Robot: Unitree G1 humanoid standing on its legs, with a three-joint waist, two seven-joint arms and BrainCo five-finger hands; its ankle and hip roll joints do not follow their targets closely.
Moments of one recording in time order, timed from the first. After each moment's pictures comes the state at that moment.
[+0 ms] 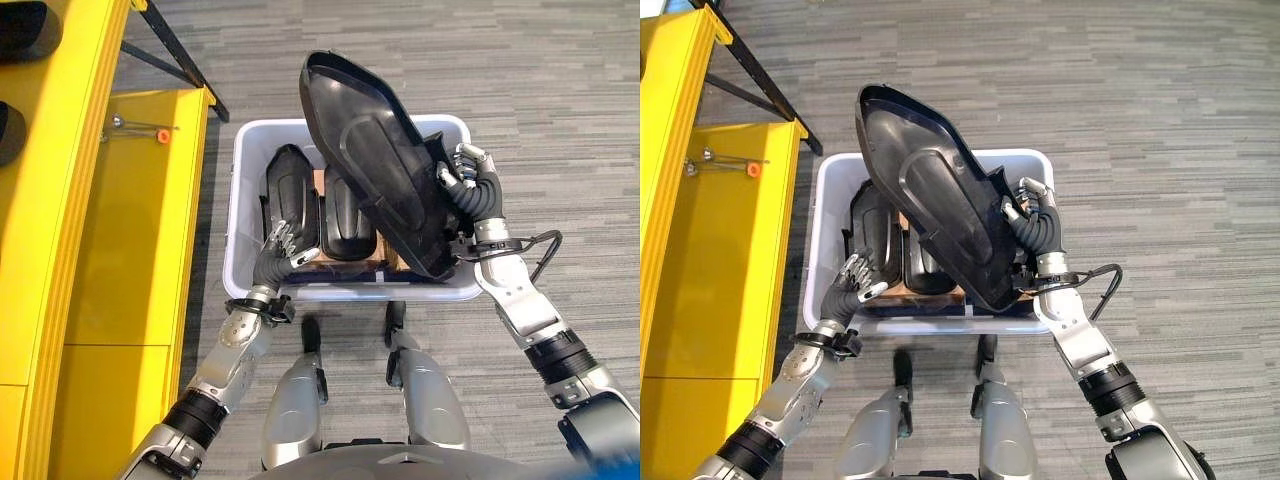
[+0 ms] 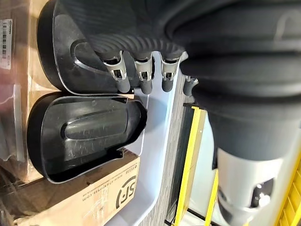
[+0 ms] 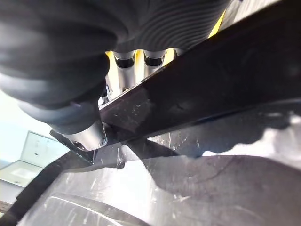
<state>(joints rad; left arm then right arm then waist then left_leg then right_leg) -0.08 0.42 -0.36 0.18 -0.63 -0.27 0.11 -0.38 -0.48 0.32 0.10 0.06 -0.23 -0.41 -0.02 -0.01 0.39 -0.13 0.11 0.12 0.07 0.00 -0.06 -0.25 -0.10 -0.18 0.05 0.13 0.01</state>
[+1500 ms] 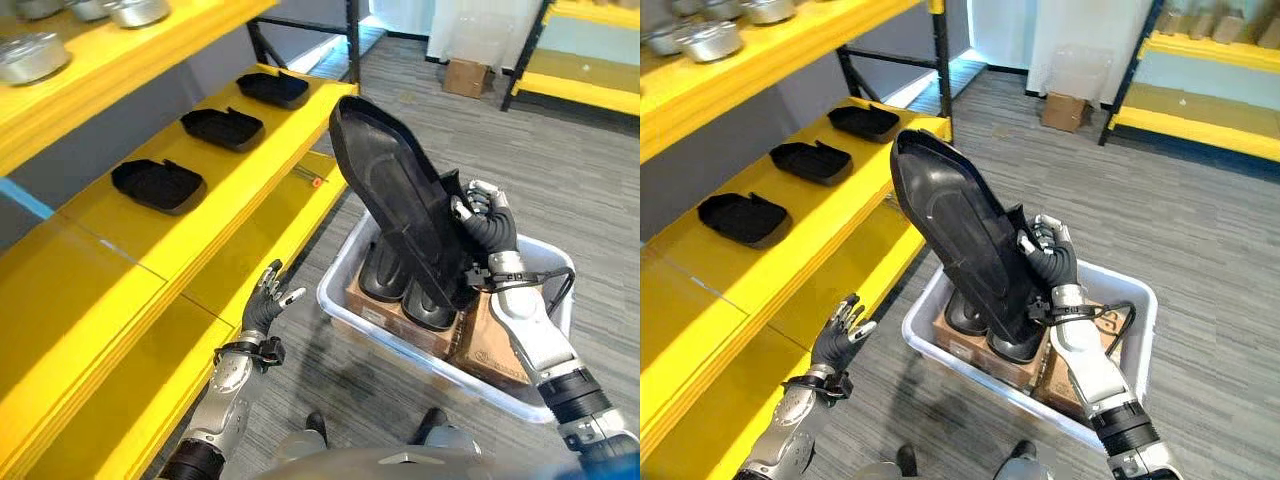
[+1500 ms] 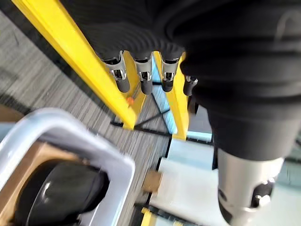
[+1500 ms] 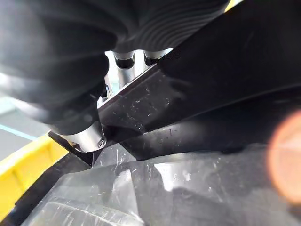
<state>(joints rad) 0.11 0.33 -0.25 0.21 -0.56 -0.22 0.09 -0.19 -0.44 0.25 0.06 0.09 -0.22 -0.36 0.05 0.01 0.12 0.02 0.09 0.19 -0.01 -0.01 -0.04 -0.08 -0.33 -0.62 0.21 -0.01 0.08</state>
